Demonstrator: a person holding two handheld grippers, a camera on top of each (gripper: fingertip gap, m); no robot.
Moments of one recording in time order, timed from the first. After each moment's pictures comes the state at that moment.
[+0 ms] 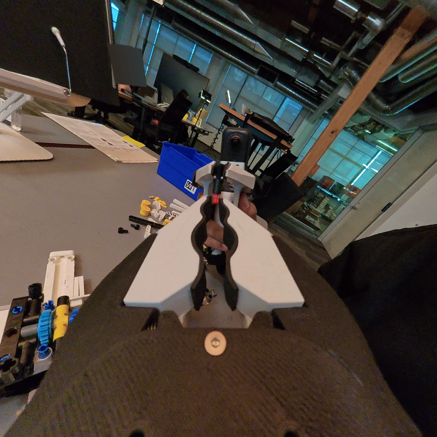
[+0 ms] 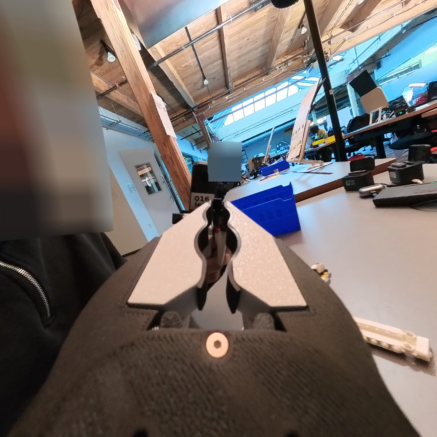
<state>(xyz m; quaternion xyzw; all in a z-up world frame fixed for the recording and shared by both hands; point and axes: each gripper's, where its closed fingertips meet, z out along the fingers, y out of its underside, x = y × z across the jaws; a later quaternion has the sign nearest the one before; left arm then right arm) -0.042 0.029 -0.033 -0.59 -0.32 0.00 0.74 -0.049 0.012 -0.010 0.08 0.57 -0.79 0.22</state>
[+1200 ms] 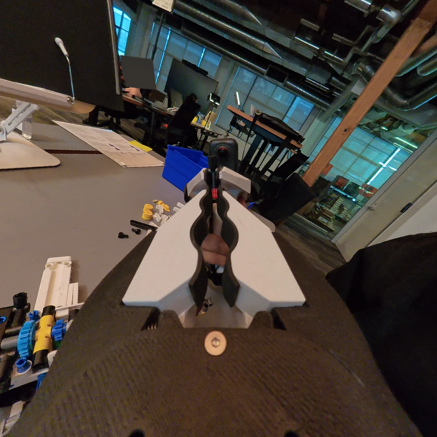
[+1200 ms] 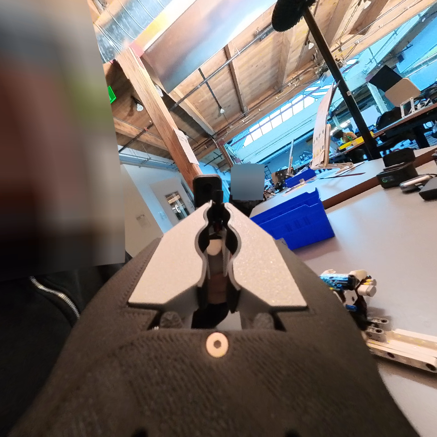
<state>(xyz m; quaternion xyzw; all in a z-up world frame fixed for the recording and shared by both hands) -0.041 0.042 -0.029 -0.59 -0.32 0.03 0.74 -0.045 0.010 -0.002 0.11 0.51 -0.80 0.30</state>
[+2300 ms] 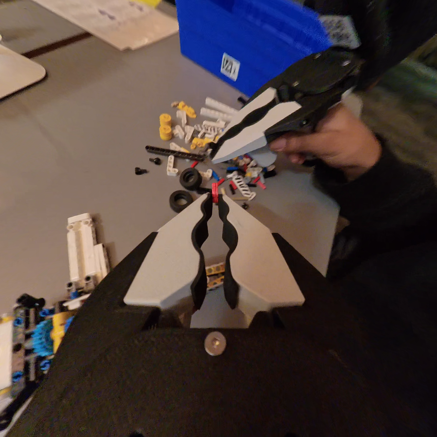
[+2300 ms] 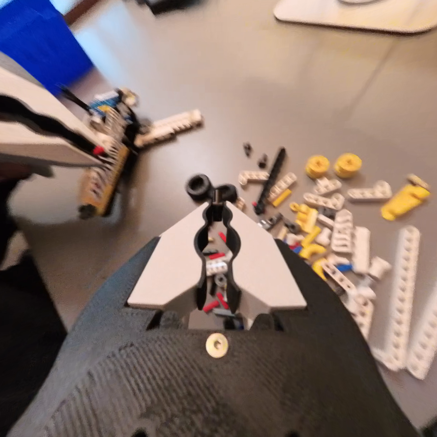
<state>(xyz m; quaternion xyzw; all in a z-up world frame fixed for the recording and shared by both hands) -0.052 0.086 -0.116 -0.81 -0.32 0.08 0.49 -0.105 0.145 -0.156 0.35 0.81 -0.47 -0.04</state>
